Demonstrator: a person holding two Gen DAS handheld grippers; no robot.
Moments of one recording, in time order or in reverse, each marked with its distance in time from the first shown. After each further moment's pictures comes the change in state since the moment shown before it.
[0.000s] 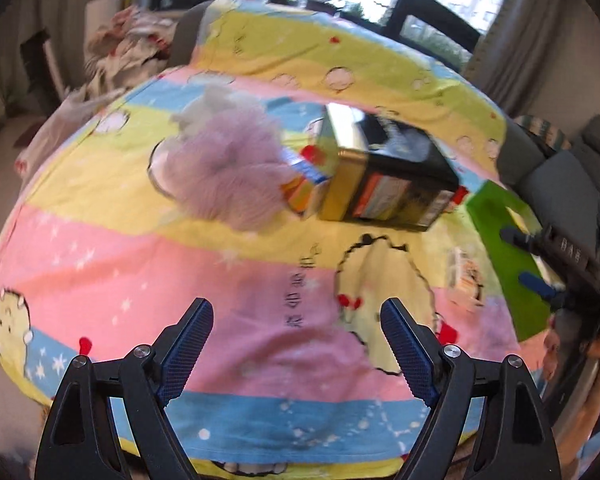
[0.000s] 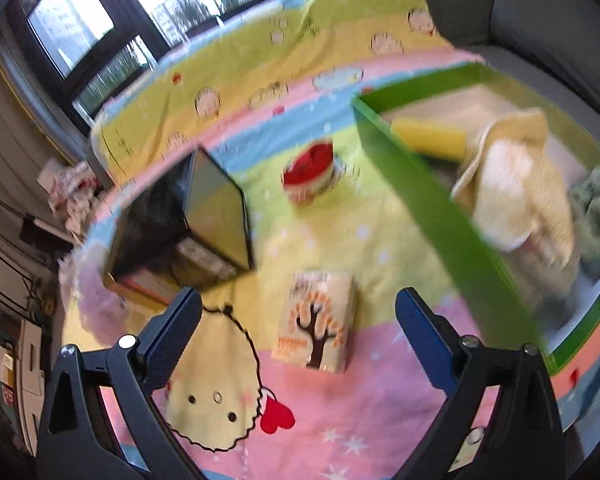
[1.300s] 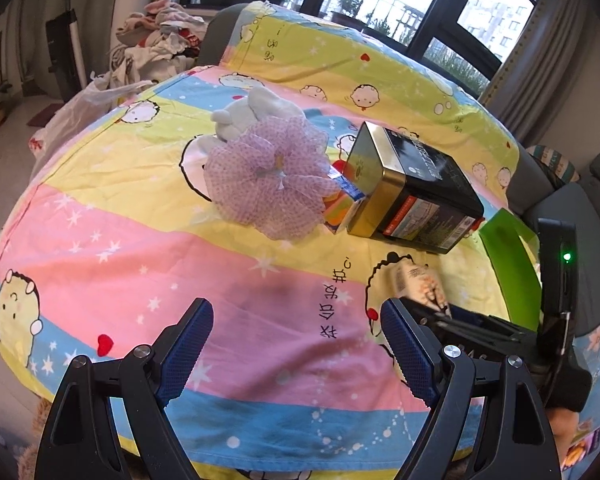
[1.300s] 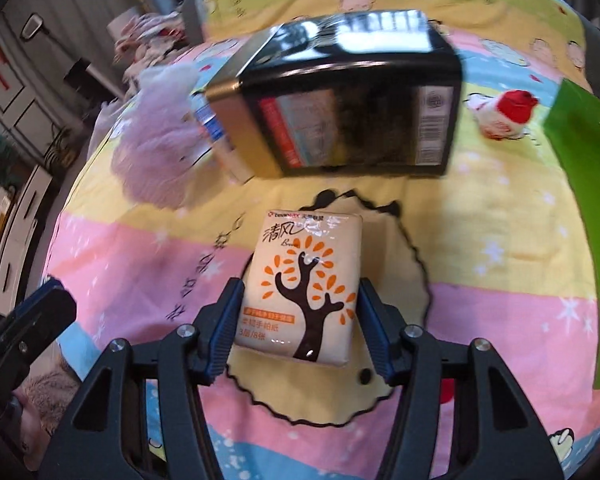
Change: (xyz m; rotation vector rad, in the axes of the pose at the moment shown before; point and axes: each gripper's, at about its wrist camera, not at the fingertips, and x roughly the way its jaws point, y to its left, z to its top) left arm -0.007 0.033 0.001 -0.067 -0.048 0.000; right arm 0.049 0.115 -0.068 -0.422 0.235 0.132
